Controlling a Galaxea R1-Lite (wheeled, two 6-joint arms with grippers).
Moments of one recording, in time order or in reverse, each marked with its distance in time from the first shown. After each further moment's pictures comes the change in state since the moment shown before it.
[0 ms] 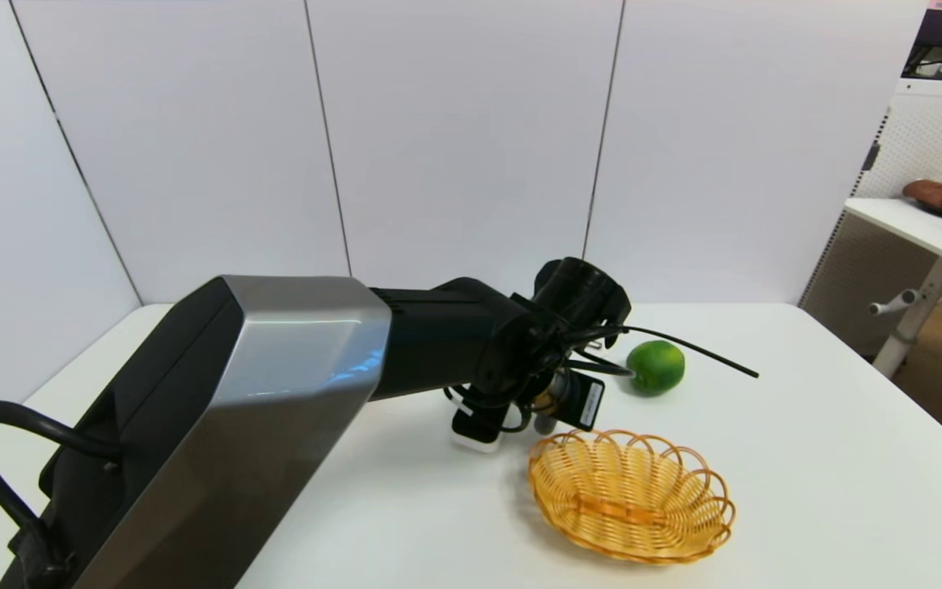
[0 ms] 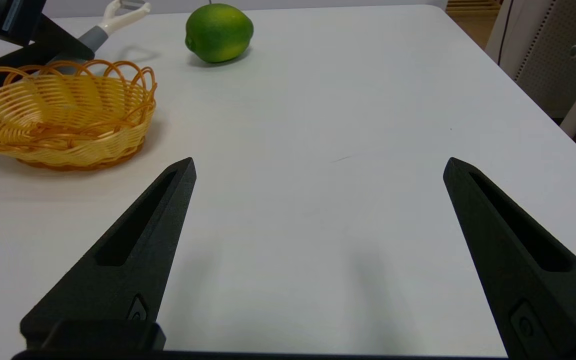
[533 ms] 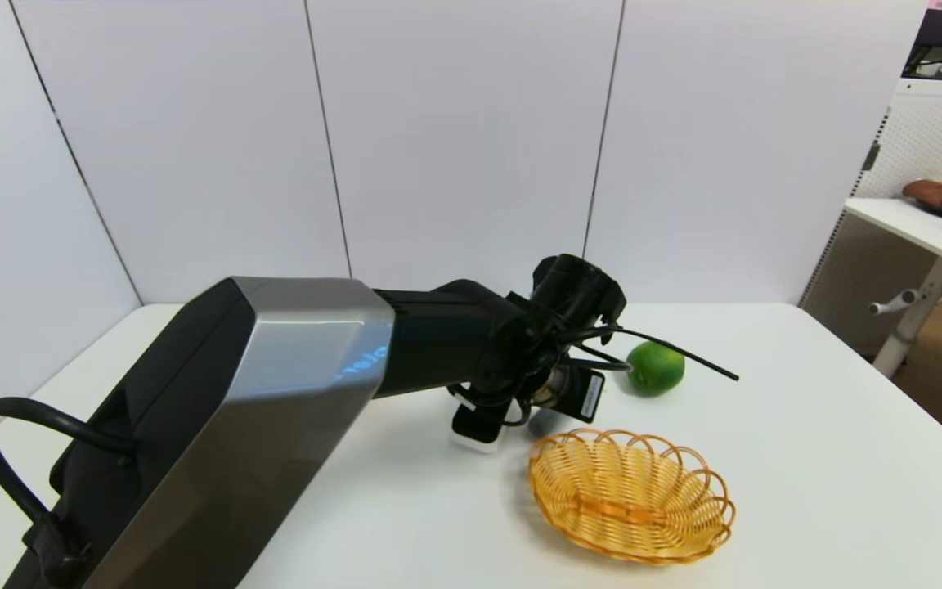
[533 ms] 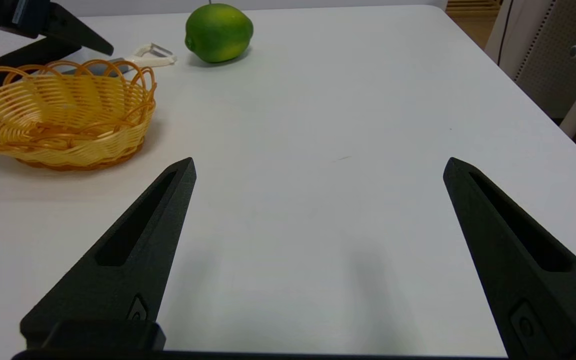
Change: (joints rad) left arm 0.012 -0.001 -0.002 -0.066 0.000 0.018; right arm 0.000 0.000 0.000 0.000 0.000 -0.001
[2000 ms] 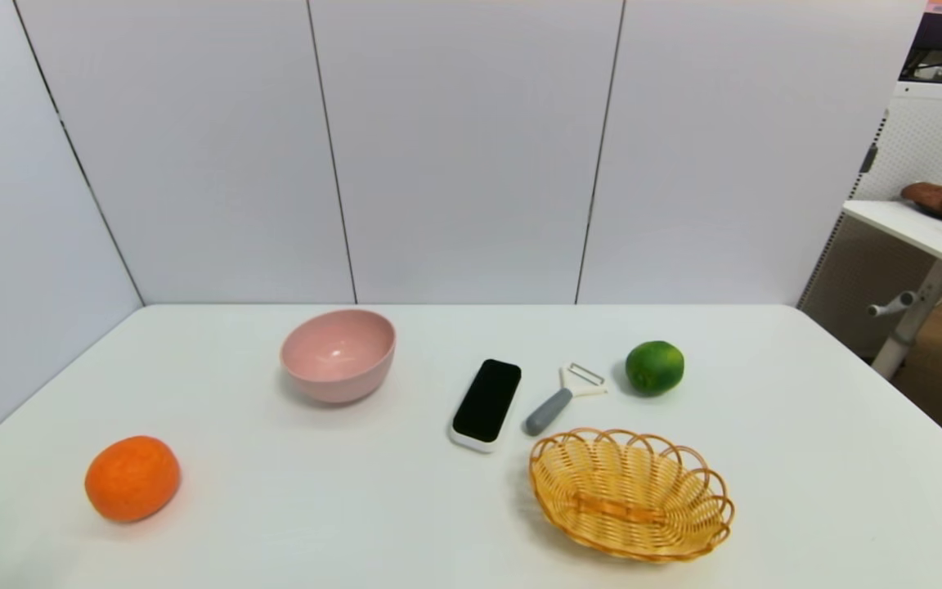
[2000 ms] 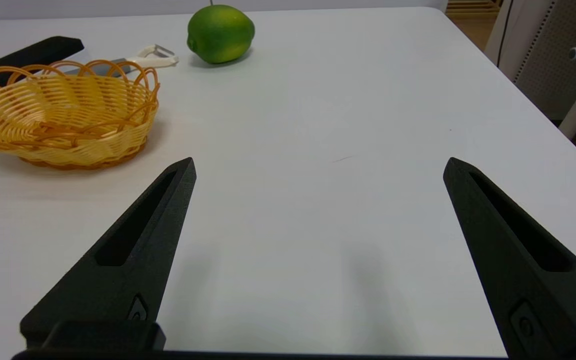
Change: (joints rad) left arm 0.856 -1.802 1.279 0.000 -0.124 0.404; right arm 0.000 0.000 0.000 0.000 0.000 -0.001
